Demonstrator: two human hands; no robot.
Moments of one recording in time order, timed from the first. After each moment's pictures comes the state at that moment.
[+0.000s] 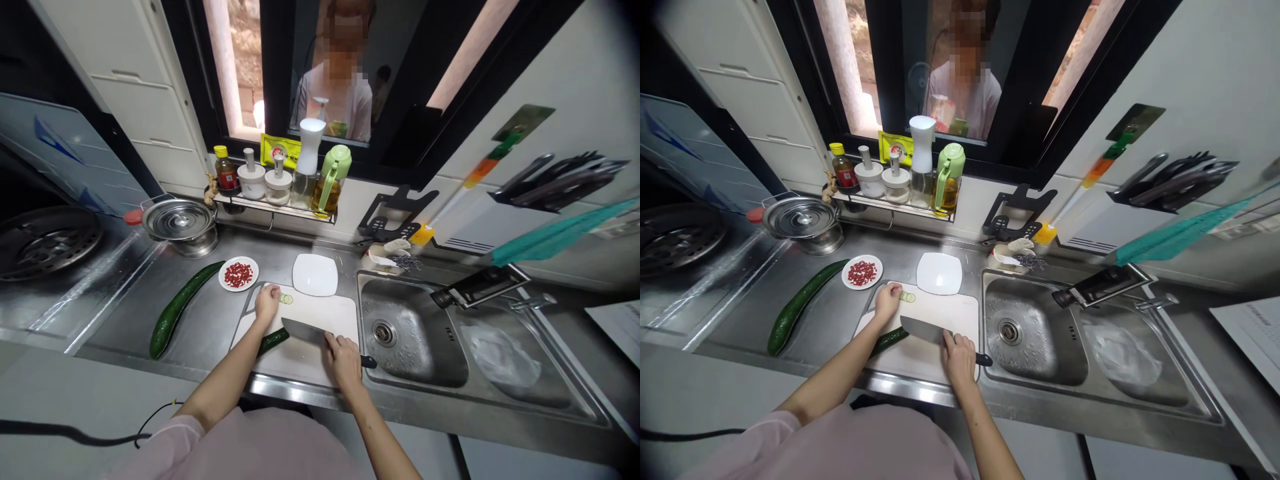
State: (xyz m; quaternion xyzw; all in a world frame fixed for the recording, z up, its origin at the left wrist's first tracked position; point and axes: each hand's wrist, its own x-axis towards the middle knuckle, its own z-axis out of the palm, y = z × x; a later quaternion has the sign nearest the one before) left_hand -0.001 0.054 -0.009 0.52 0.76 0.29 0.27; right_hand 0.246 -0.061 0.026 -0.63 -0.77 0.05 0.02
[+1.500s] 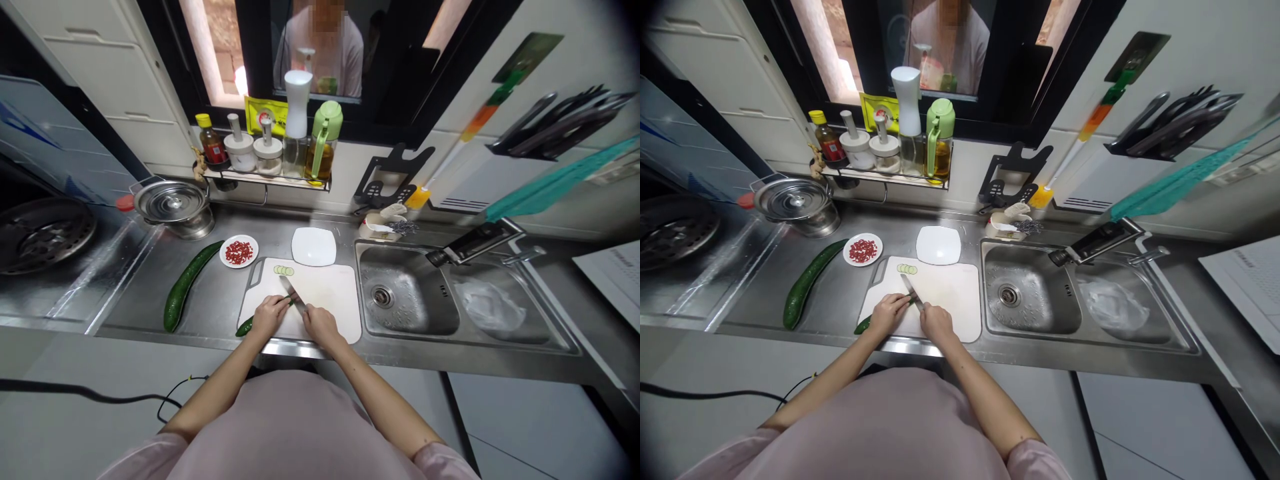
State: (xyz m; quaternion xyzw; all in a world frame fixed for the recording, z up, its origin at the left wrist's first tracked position) left_hand -0.010 -0.066 -0.023 0.75 0.59 0.22 0.20; right_hand 0.170 -0.068 0.068 -0.63 -0.73 0.24 -0.10
